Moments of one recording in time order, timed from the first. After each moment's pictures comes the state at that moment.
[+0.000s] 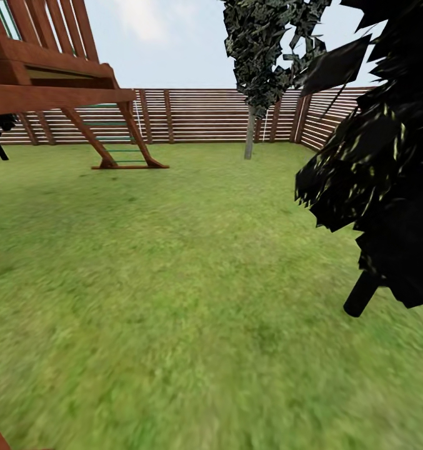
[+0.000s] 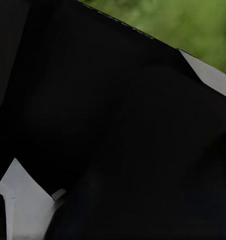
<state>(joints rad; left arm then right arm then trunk) 0.00 -0.11 -0.02 -0.18 0.57 -0.25 0.02 -0.05 -0.01 0.29 -0.34 0.11 0.06 0.38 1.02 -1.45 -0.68</state>
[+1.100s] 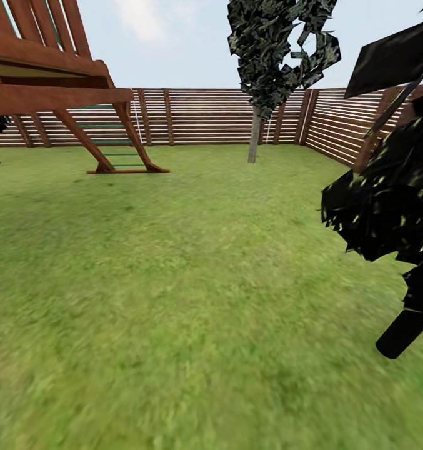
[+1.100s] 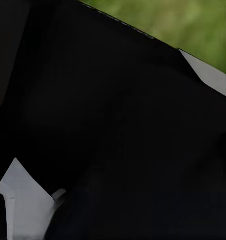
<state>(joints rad) 0.00 -0.11 -0.02 -0.18 0.57 -0.25 0.02 -0.05 -0.01 0.29 -0.34 0.11 0.06 0.38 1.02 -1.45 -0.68</state>
